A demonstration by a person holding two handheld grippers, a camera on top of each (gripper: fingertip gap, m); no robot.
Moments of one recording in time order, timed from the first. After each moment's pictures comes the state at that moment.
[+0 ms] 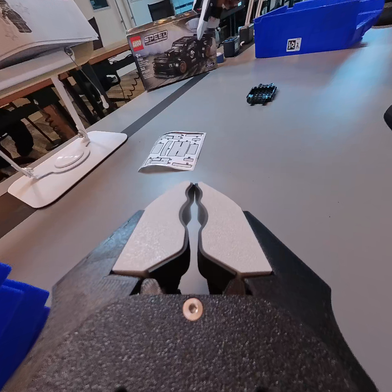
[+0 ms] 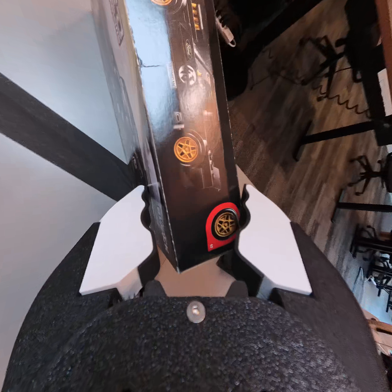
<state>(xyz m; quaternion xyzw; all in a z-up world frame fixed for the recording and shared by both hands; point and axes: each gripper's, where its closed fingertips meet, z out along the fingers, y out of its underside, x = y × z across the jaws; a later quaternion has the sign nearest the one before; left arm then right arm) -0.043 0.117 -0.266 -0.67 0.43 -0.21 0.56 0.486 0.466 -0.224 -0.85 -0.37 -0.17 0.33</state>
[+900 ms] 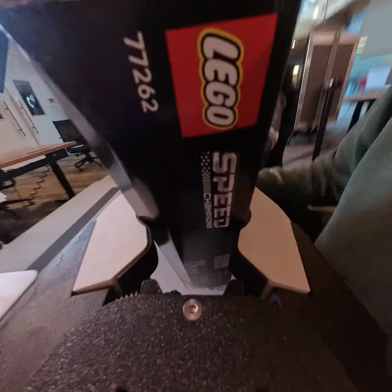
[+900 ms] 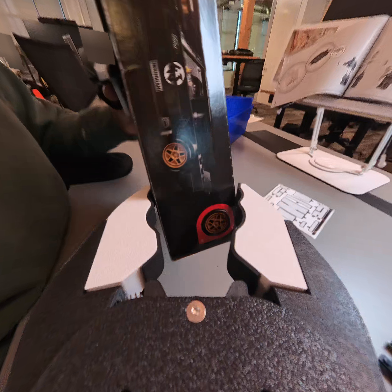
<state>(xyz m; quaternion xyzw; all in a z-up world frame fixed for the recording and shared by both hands) 0.018 0.018 -0.119 -0.48 0.49 -0.45 0.57 0.097 0.030 -0.201 -0.60 -0.43 0.39 0.55</state>
